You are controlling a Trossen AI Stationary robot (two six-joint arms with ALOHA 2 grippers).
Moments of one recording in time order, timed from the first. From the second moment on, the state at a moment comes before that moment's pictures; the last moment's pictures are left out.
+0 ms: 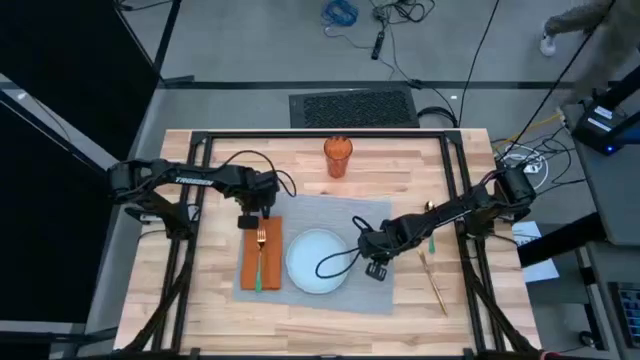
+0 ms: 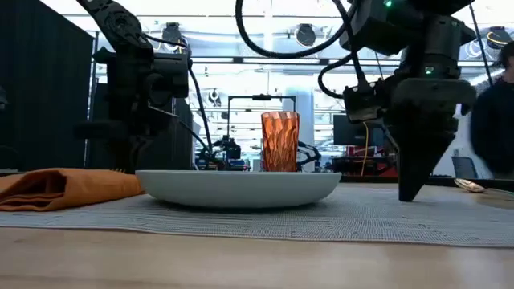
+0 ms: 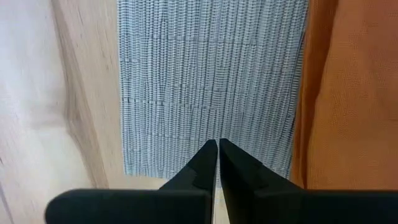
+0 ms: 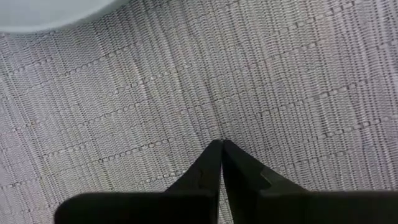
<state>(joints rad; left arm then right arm) 0.32 1.49 0.75 -0.74 -0.07 0.35 0.27 1.69 0.86 -0.49 -0.03 0.70</state>
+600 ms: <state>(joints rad) 0.20 1.49 0.75 -0.76 0.03 0.24 0.24 1.69 0.86 -0.53 -0.04 0.63</state>
